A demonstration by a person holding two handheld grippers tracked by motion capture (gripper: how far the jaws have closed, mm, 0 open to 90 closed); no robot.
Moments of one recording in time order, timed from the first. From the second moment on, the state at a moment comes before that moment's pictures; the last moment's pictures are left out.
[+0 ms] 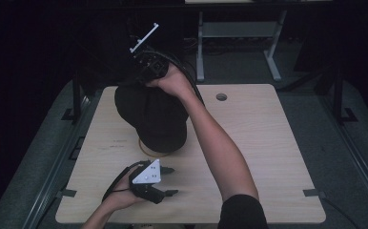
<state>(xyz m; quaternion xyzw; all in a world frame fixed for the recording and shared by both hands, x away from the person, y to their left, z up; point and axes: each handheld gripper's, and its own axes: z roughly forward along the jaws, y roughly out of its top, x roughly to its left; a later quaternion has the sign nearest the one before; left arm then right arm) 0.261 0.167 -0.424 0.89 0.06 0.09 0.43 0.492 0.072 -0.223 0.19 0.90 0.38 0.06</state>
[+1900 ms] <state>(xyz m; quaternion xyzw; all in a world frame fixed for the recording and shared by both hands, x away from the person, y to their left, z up) 0.271 0.188 -0.431 0.89 0.11 0.09 0.43 0.459 -0.005 -0.213 0.22 0.87 0.44 0.05</state>
